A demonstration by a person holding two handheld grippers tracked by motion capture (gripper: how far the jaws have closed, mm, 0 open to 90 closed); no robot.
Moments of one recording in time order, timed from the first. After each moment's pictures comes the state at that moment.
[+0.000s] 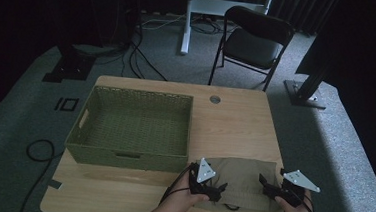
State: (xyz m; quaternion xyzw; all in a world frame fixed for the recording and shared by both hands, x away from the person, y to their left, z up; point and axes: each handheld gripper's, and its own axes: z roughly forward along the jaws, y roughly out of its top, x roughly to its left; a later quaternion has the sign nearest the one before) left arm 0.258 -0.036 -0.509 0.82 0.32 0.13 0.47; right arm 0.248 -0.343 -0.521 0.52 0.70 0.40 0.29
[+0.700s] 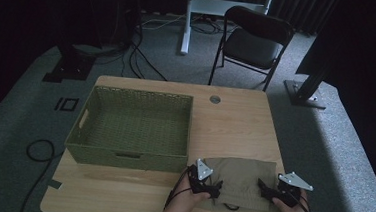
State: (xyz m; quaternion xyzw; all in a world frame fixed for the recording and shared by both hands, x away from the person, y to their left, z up) left arm 0.270 -0.041 -0.543 0.80 0.40 0.13 0.43; right arm 0.254 -0.349 -0.550 0.54 0.72 0.35 0.26
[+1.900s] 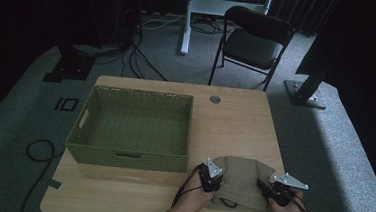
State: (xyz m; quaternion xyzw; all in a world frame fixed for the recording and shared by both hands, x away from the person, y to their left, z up) left arm 0.284 -0.065 -0.550 0.83 0.38 0.12 0.40; right arm 0.250 -0.334 -0.548 0.55 0.73 0.36 0.20
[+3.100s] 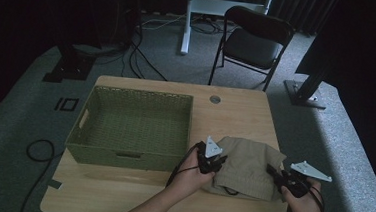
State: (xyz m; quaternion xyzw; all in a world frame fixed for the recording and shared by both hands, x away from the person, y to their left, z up) left arm 0.305 -0.045 -0.456 0.82 0.31 0.13 0.46; right arm 0.250 -0.338 -0.466 0.54 0.69 0.43 0.22
